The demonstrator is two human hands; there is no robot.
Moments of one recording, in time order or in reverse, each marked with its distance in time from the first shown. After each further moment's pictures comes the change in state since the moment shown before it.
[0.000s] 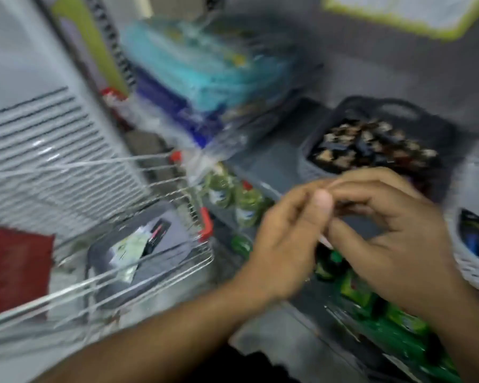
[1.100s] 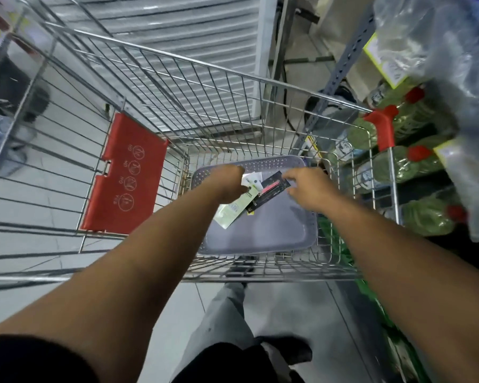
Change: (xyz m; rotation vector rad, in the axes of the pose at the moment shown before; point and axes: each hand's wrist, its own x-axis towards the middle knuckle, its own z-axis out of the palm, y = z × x) left_hand -0.026 -0.130 -0.532 1.367 0.024 -0.963; right_hand 0.095 0.104 0.517 -0.368 -1.125 0.208
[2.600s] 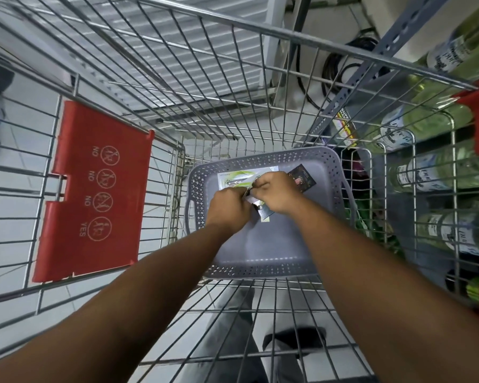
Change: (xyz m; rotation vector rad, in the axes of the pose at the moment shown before) left_hand 0.050 -0.046 0.100 -0.435 0.192 -0.145; right_hand 0.120 -0.028 0.130 0.676 -0.186 0.255
